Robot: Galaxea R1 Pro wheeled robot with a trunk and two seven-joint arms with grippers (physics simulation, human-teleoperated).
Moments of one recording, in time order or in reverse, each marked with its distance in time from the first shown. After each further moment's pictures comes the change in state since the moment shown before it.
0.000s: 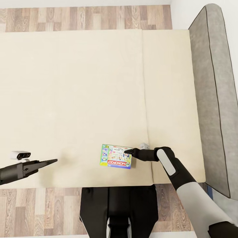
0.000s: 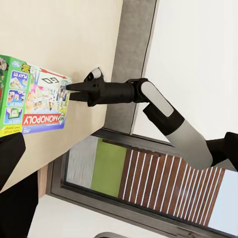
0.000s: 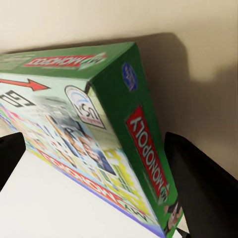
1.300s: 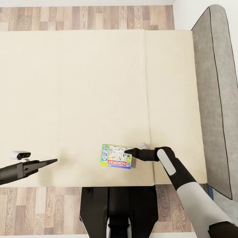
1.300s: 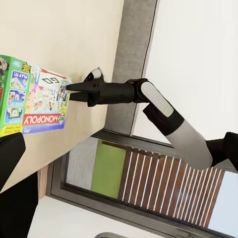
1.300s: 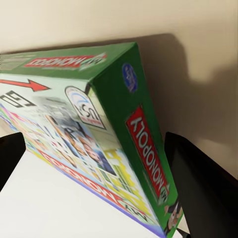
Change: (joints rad) left arm -0.001 0.000 0.000 0.000 0.000 0.000 0.000; right arm 0.000 -0.001 -0.003 0.000 -0.003 0.001 0.000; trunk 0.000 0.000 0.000
